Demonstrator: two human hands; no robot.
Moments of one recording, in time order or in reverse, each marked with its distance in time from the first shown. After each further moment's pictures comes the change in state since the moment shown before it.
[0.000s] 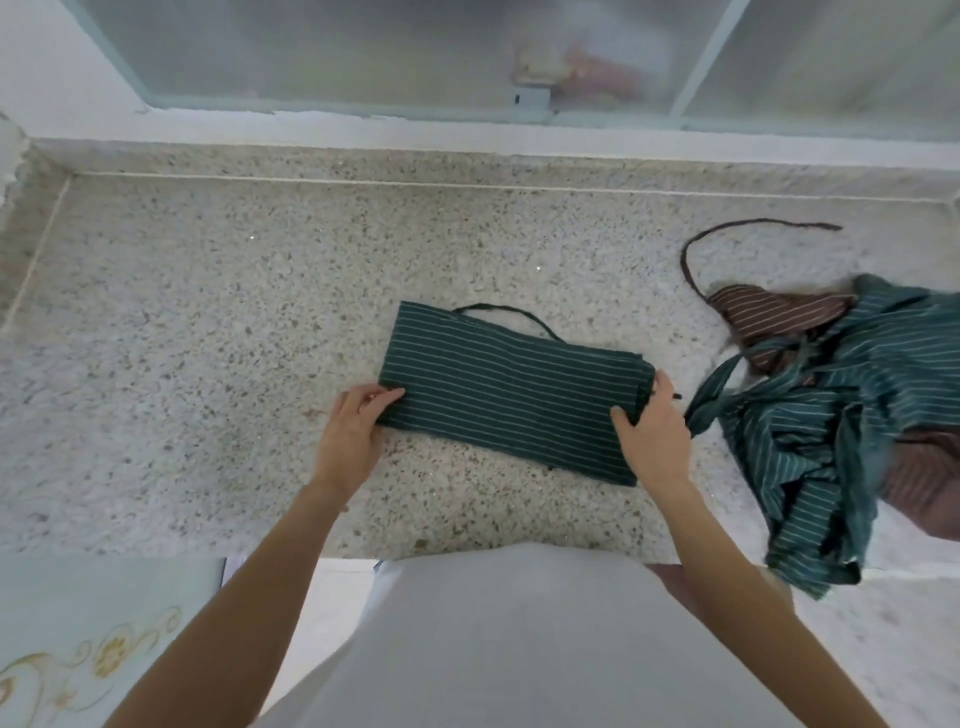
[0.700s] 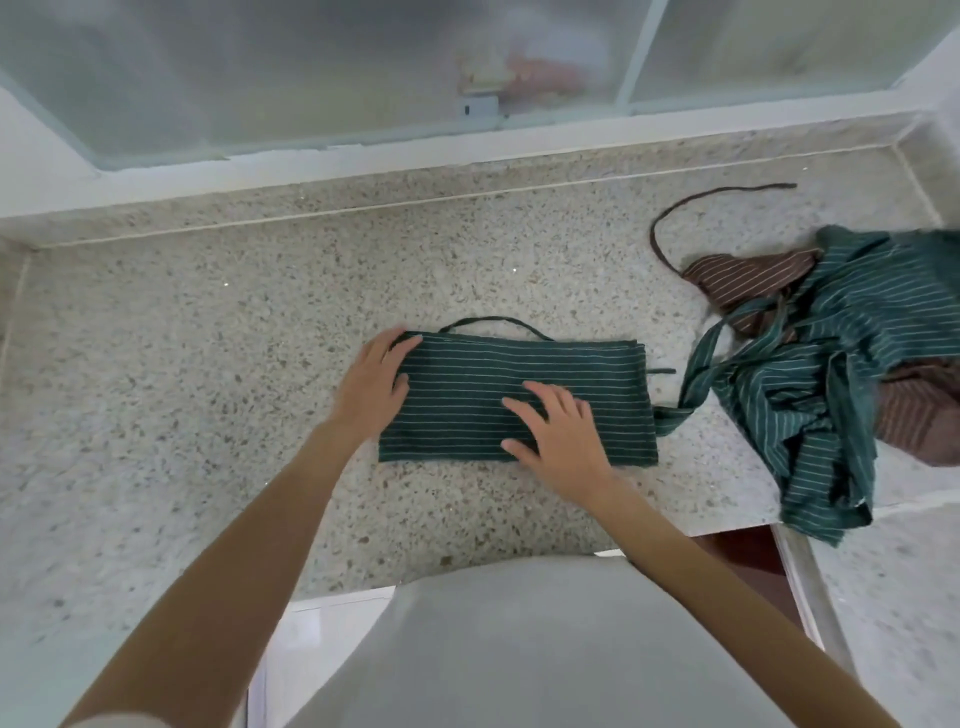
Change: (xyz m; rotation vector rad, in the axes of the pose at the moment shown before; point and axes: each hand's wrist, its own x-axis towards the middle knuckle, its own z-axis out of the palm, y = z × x) left_hand 0.096 0.007 -0.014 0.010 -0.252 0.131; right_hand -0.039 -0.037 0.063 -0.295 -0.024 -0.684
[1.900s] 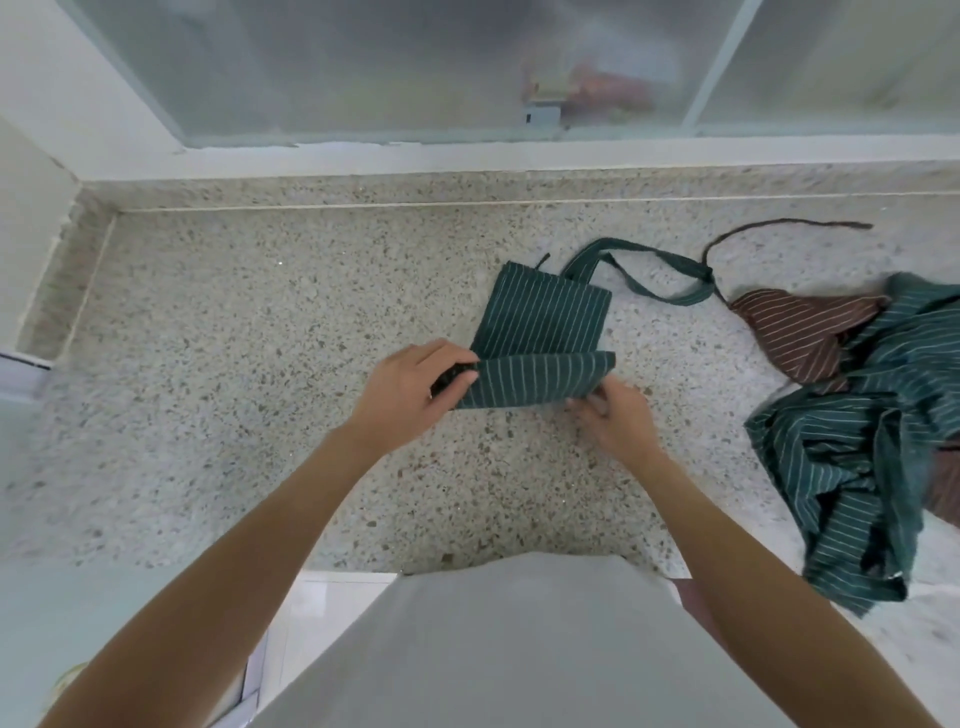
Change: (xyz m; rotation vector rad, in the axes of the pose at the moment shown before) left_hand -0.030 0.077 -0.057 -0.080 0.339 0.351; right_hand 0.038 0.054 -0.019 0.509 0.074 0.156
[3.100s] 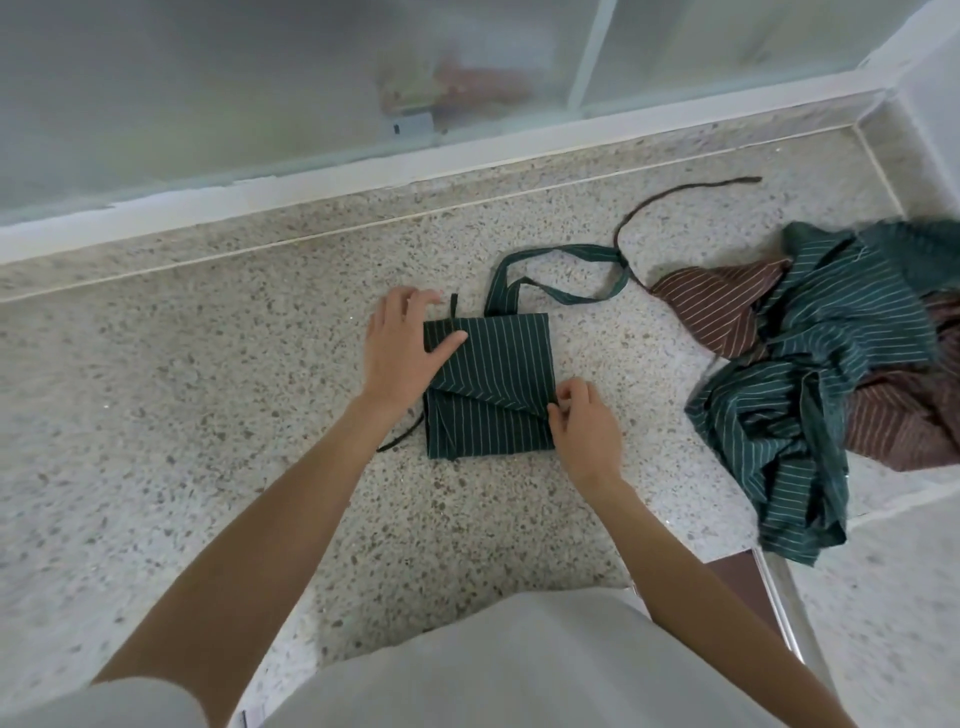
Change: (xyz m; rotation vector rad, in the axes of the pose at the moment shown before) left_hand 0.117 -0.058 0.103 0.057 -0.162 -0.304; right_hand 0.010 -0.005 -0.003 -0.298 0.201 0.418
